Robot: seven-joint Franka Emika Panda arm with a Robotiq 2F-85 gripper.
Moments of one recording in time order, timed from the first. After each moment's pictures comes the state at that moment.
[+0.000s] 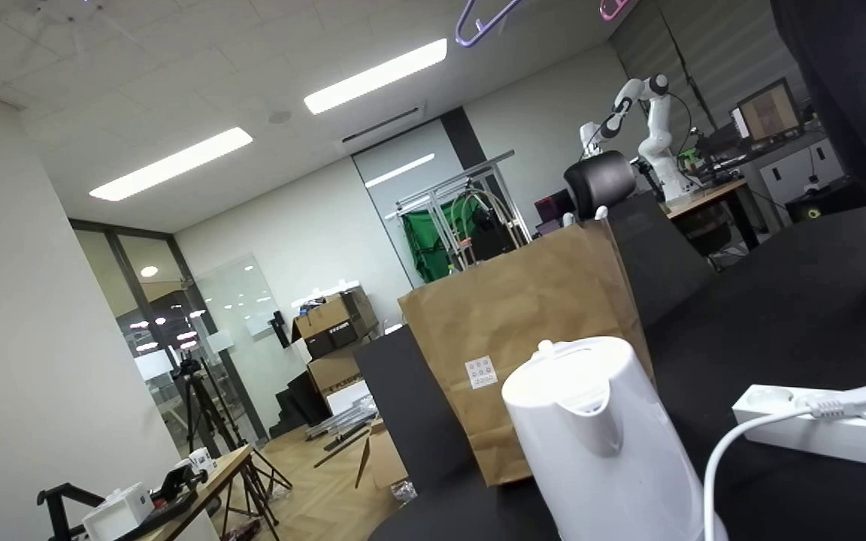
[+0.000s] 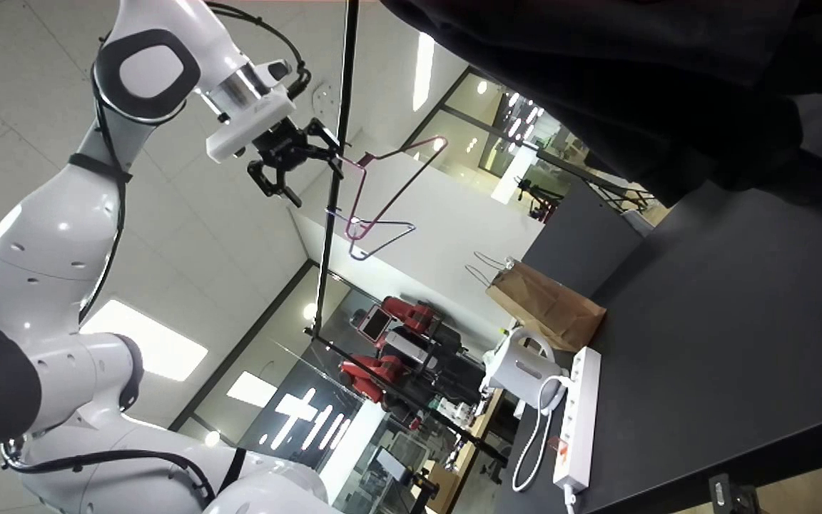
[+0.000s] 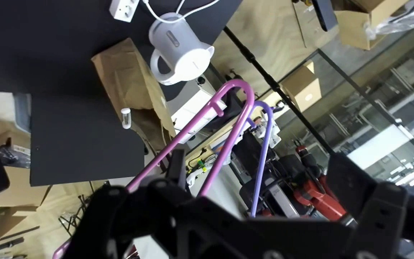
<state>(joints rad) -0.37 -0.29 -0.38 -1.77 0.74 1.24 -1.08</state>
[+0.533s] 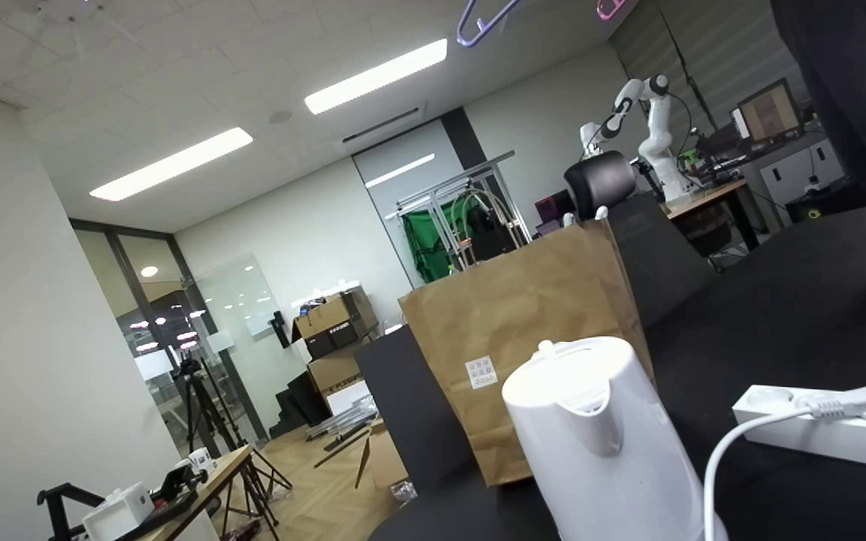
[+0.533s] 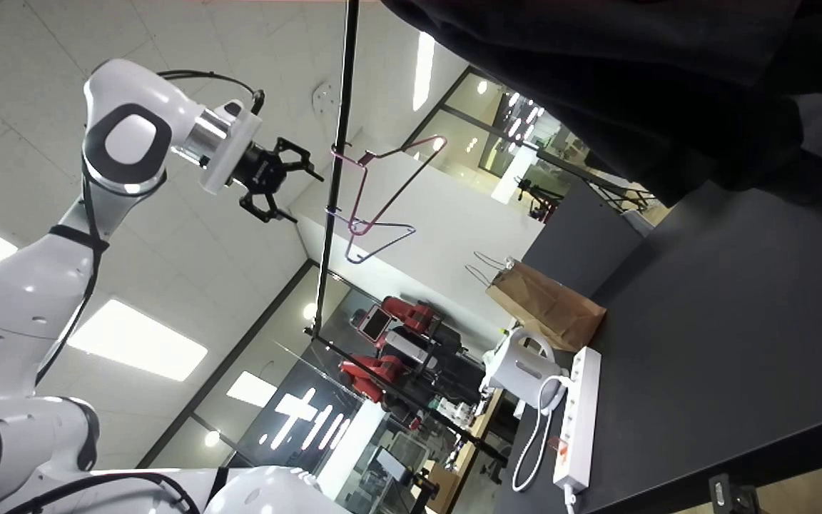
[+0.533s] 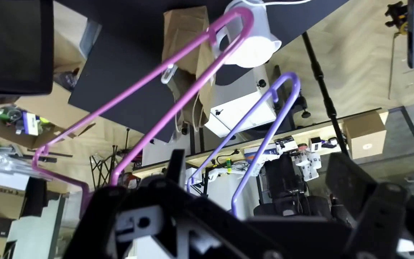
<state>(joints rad) -0.26 -0.57 -0.23 -1.94 0.58 1.63 -1.16</state>
